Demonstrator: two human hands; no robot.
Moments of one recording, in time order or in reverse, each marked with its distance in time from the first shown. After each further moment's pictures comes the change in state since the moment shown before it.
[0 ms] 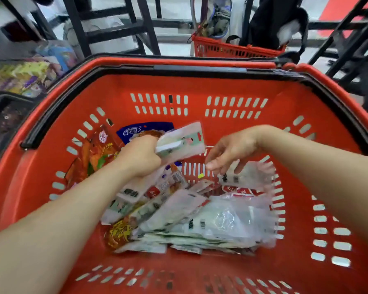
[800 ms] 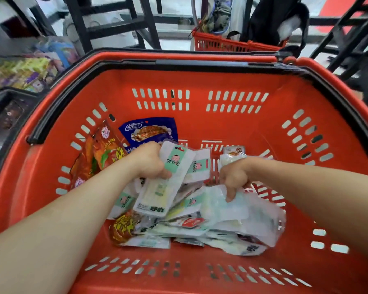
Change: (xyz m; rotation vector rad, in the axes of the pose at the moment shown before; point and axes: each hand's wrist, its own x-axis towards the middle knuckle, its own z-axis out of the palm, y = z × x) left_hand -0.006 -0.006 0.009 -0.153 -0.252 -0.057; right_hand 0.034 0.015 0.059 -0.314 -0.024 0.225
